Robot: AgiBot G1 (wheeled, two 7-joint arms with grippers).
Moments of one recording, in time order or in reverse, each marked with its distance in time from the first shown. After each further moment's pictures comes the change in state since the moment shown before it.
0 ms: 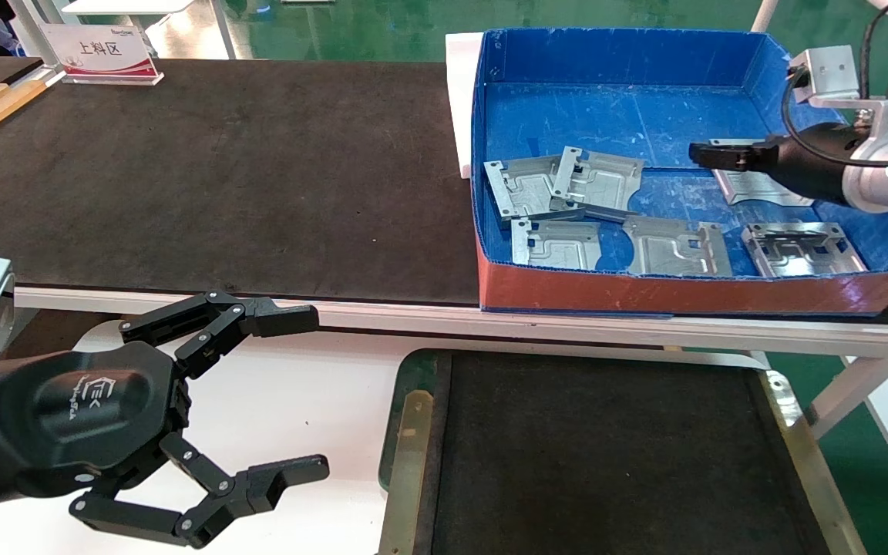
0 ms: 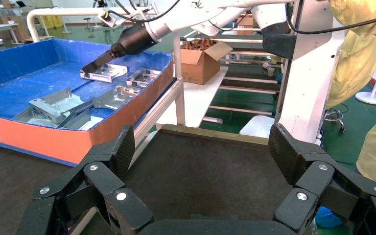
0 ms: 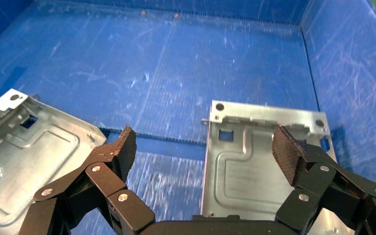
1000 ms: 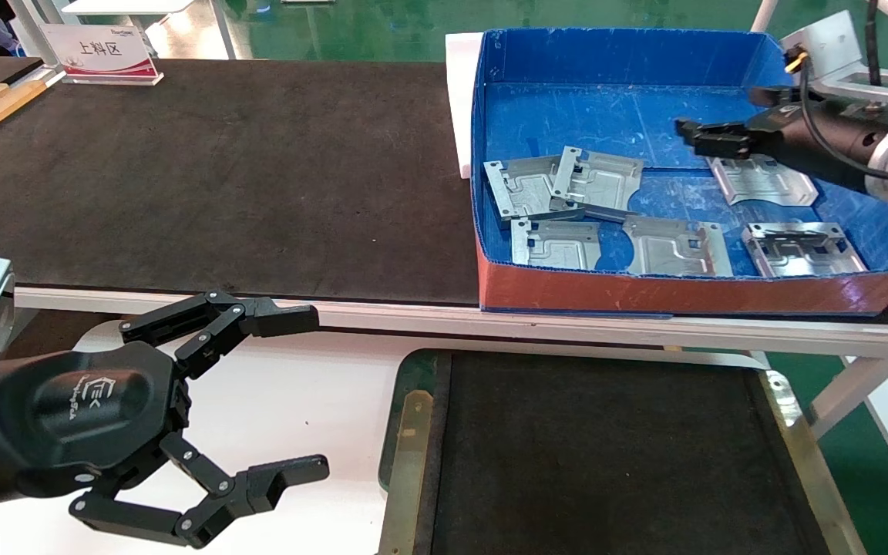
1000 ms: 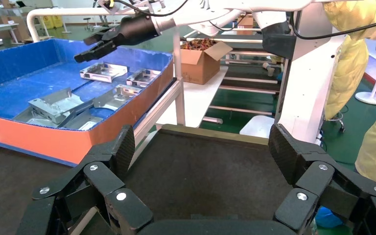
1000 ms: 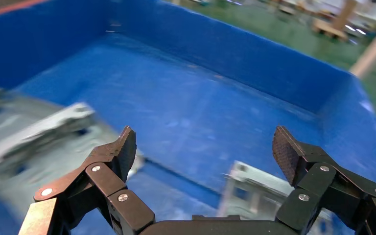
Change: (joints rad) left arm 0.000 0.000 0.000 0.000 0.000 0.000 0.000; right arm -0.084 0.095 0.097 0.174 0.149 -0.170 -0.390
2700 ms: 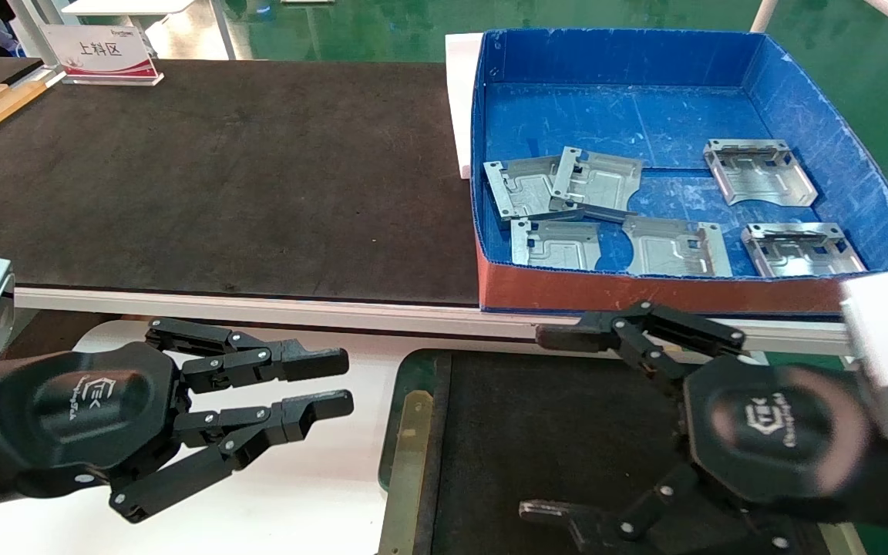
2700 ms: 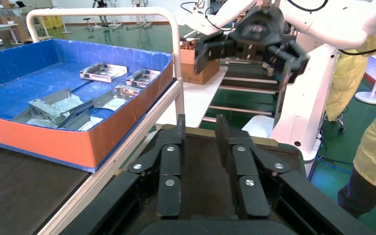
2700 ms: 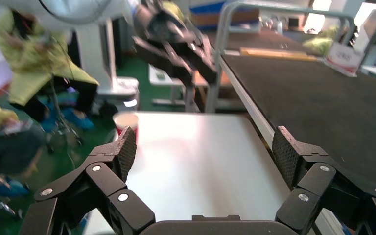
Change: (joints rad) left arm 0.000 0.000 0.000 0.000 0.000 0.000 0.000; right arm -0.734 0.423 0.152 1.229 0.521 -0.664 0.311
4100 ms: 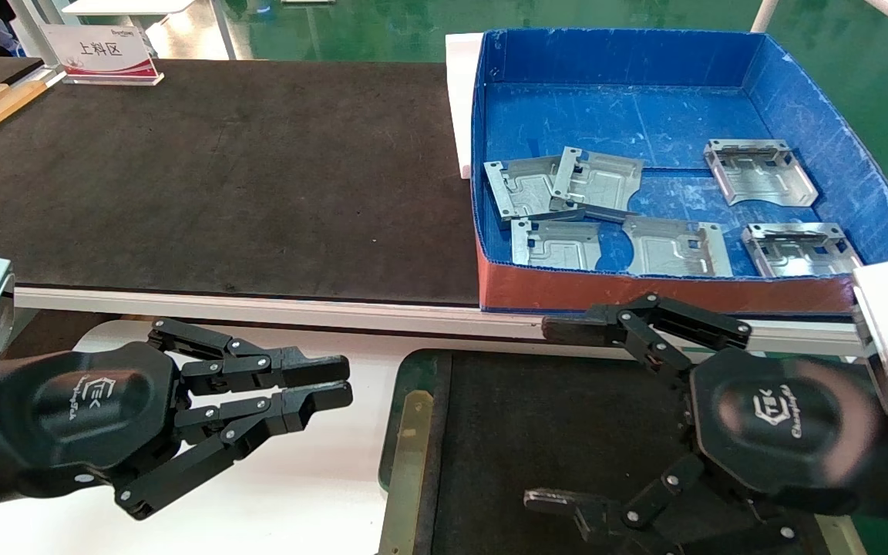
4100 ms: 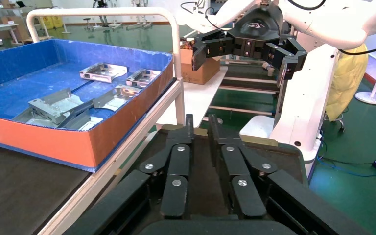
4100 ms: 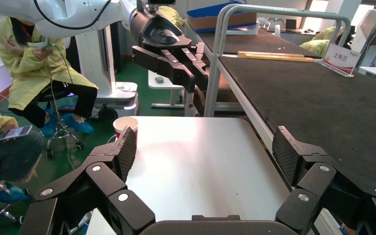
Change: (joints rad) left arm 0.000 0.000 0.000 0.000 0.000 0.000 0.000; right arm -0.015 0.006 0.008 0.009 0.046 -0.032 0.009
